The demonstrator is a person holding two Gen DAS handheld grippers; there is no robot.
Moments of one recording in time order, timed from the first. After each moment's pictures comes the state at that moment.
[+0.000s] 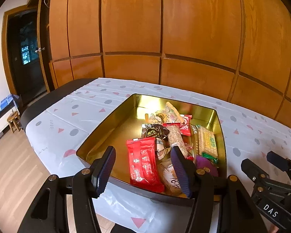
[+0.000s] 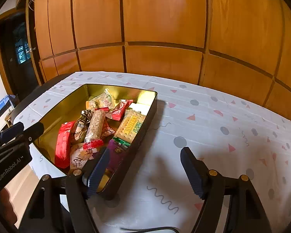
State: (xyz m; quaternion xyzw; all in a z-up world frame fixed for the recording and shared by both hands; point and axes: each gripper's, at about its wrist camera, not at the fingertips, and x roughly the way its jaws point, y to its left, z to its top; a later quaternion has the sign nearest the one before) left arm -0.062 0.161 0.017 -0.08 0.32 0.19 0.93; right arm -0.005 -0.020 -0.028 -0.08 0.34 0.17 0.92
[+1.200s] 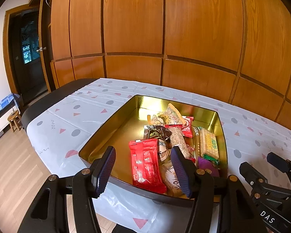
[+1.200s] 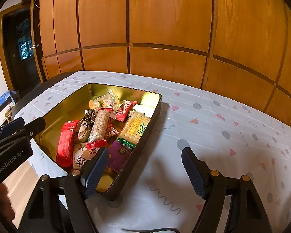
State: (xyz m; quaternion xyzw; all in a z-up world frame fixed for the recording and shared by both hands) left arm -0.064 0.163 0.018 -0.08 0.31 0.20 0.93; right arm -0.010 -0.010 -0.026 -0.10 0.33 0.18 0.92
